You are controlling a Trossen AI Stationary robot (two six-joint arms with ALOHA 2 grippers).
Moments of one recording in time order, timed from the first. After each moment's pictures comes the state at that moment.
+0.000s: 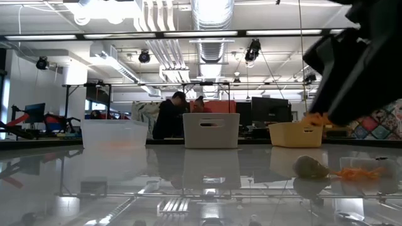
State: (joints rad) left arm -0.75 1.67 0.97 0.34 -0.72 -0.10; right arm 0.70 1.86 1.09 -0.23 0.44 0.60
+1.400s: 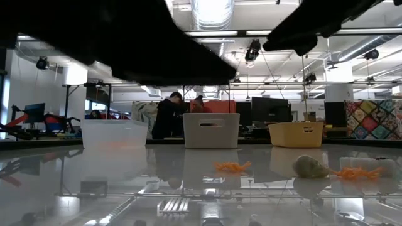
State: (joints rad) left arm -0.58 1.97 0.94 0.66 -0.61 -0.11; right arm 0.41 1.27 0.69 0.07 0.41 0.21
